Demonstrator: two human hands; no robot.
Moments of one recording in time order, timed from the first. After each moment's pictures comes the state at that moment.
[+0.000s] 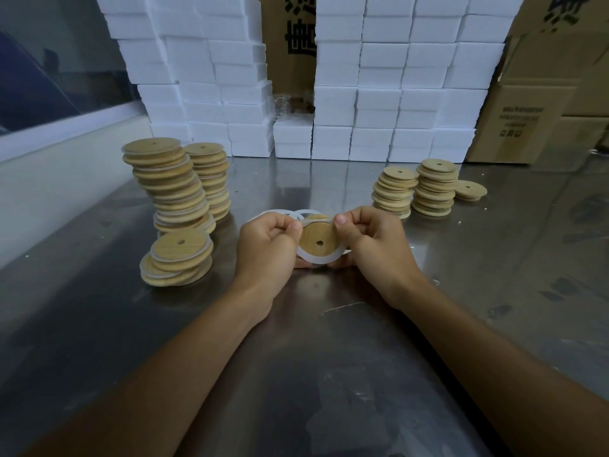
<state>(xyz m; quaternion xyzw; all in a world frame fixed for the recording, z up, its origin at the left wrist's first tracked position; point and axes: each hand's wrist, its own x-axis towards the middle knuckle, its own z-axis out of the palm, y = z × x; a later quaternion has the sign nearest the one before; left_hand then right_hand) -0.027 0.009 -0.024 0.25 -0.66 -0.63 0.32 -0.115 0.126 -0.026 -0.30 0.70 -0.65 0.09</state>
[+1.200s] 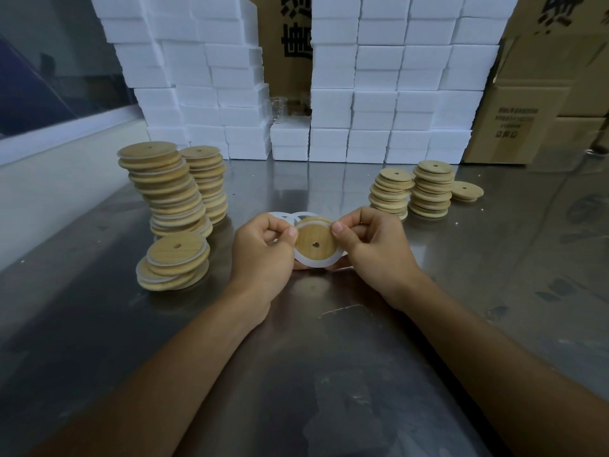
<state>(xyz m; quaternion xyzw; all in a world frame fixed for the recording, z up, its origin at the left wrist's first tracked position) -0.031 0.007 -0.031 0.27 -0.67 -0.59 0.35 -0.117 0.128 -0.025 -0.31 0.69 -0.65 0.09</state>
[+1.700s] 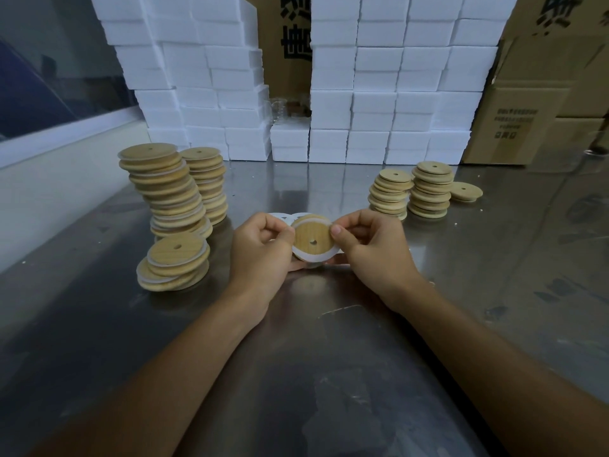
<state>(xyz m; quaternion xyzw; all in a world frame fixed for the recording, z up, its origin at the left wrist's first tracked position) -0.031 0.007 -0.029 0.26 -0.65 -0.62 0.36 -0.120 0.125 -0.030 -0.29 0.70 -0.65 0.07</state>
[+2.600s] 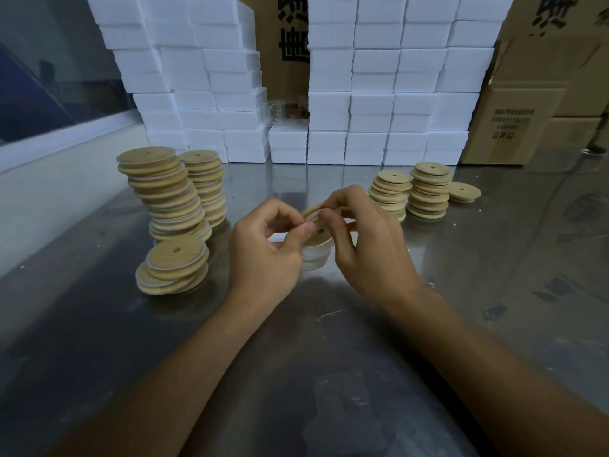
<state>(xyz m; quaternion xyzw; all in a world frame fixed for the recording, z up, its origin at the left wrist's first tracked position) -0.025 0.009 -0.022 0.08 -0.76 -0.42 0.48 -0.112 0.126 -0.021 -0.48 0.71 -0.48 -0.21</state>
